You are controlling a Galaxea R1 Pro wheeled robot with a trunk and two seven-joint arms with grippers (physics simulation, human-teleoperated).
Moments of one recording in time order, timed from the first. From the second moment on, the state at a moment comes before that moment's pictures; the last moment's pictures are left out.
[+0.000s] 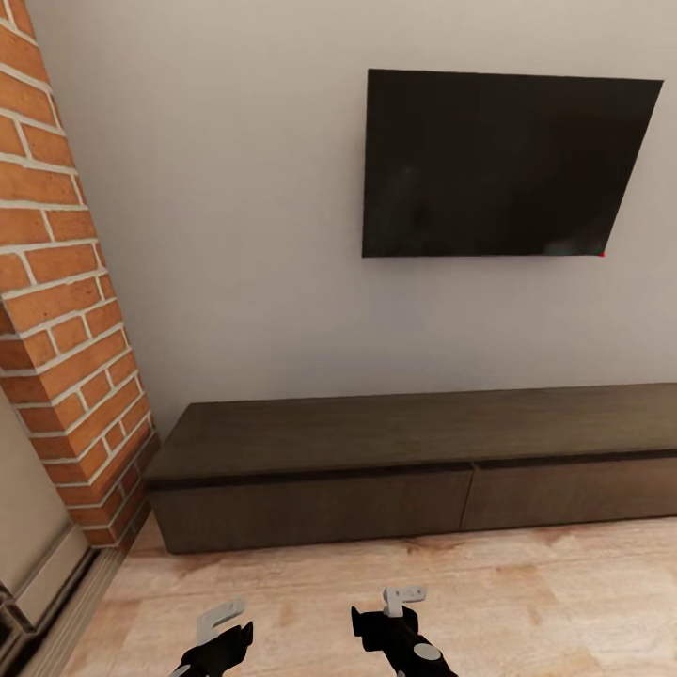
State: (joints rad) left arm -0.35 -0.06 0.12 -0.41 0.23 -0.01 0.06; right arm -0.37 0.14 0.37 -0.49 -0.30 -0.01 -0.09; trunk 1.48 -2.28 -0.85
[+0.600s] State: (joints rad) left arm -0.35 -0.06 0.07 -0.38 0.23 0.05 -0.01; right arm -0.37 0.15 0.37 -0.41 -0.34 -0.01 -0.08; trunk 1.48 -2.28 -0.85
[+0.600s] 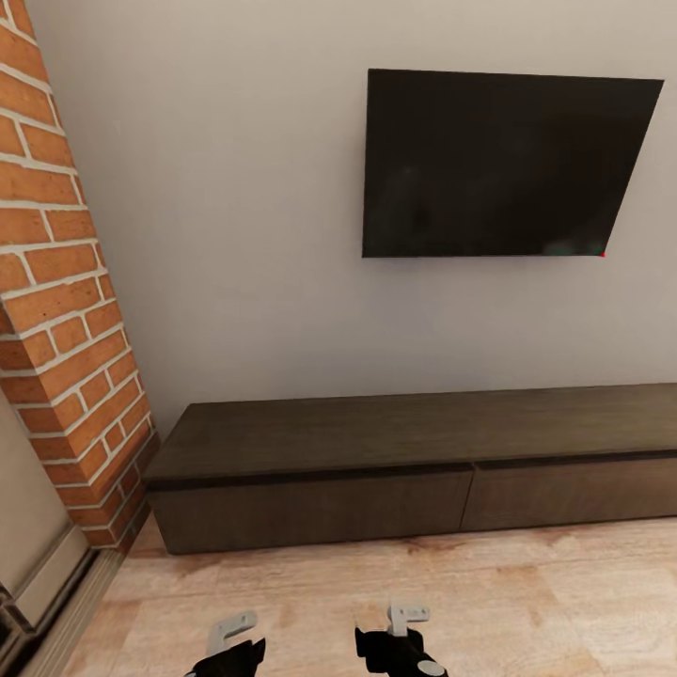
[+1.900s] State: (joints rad) left arm -0.36 0.01 0.09 -0.94 0.28 0.94 -0.46; right arm -0.37 -0.05 -0.23 -0.42 -0.76 0.13 0.54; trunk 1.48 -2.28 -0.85
